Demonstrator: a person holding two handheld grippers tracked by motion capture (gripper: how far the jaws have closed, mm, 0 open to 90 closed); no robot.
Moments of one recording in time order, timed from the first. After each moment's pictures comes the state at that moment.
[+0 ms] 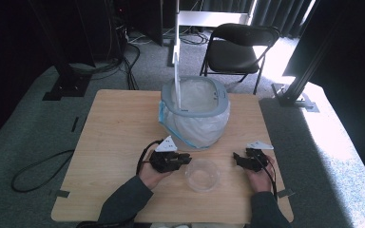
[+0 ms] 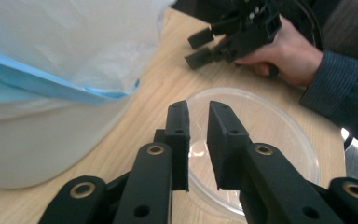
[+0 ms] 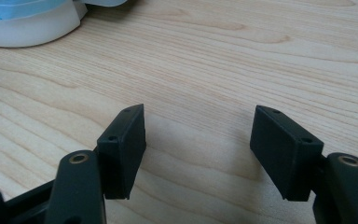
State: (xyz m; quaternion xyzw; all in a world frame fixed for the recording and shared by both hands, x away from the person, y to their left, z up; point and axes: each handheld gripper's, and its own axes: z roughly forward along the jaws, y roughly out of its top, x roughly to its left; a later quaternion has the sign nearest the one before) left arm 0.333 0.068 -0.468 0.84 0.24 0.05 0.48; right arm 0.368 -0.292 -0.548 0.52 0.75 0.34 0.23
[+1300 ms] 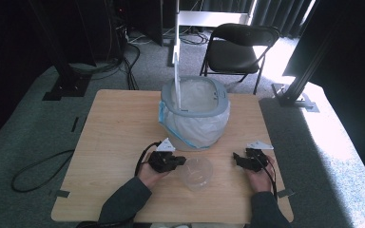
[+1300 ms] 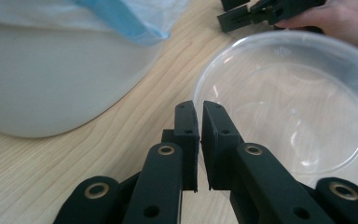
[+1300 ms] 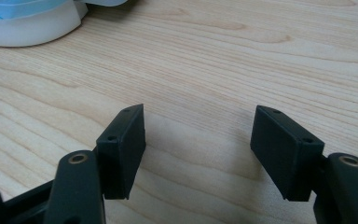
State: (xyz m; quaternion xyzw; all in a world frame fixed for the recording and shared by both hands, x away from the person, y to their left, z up) left arm 0.350 0.078 -0.500 0.85 0.28 0.04 0.45; right arm 0.367 -0.292 -0.548 0.52 0.75 0.34 0.23
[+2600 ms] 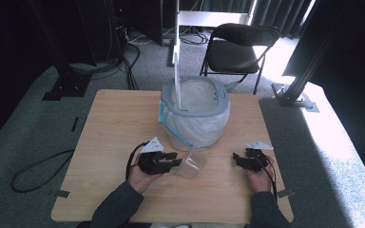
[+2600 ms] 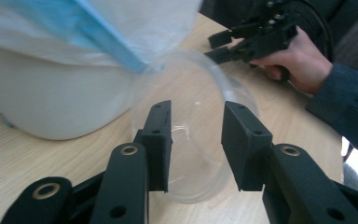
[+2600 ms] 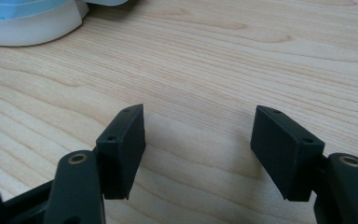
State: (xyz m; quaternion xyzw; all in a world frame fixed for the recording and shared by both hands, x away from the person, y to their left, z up) left arm 0.323 0.100 -0.468 0.82 0.29 0.04 0.49; right arm 0.367 -0.291 -0.548 0.52 0.75 0.34 0.23
